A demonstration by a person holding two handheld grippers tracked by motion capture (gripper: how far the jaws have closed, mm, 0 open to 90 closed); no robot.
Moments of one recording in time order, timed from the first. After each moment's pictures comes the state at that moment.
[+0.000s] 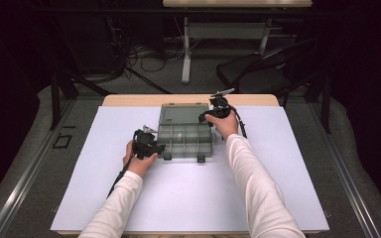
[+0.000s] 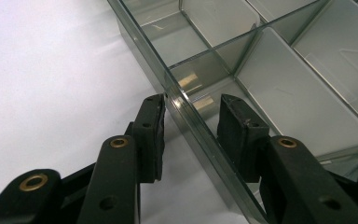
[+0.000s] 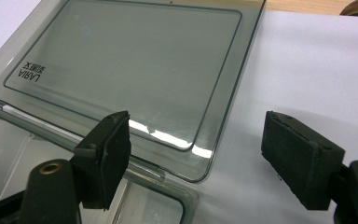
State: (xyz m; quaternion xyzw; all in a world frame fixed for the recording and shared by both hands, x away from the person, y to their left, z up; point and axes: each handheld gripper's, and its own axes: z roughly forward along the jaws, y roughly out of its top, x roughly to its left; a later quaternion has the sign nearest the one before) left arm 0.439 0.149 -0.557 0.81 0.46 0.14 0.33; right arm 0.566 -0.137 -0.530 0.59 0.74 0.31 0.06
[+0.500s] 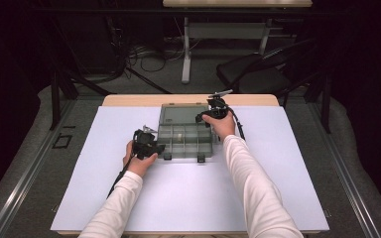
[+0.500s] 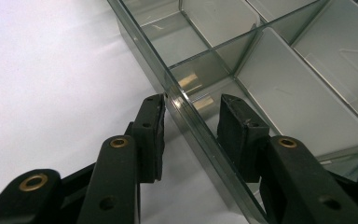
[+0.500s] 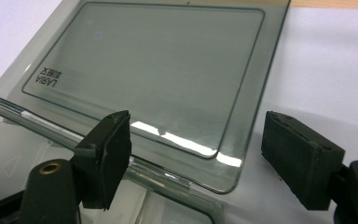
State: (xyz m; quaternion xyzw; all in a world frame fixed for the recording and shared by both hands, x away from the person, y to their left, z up) left arm 0.439 0.149 -0.557 0.81 0.46 0.14 0.33; right arm 0.566 -0.129 -0.535 0.59 0.73 0.33 0.05
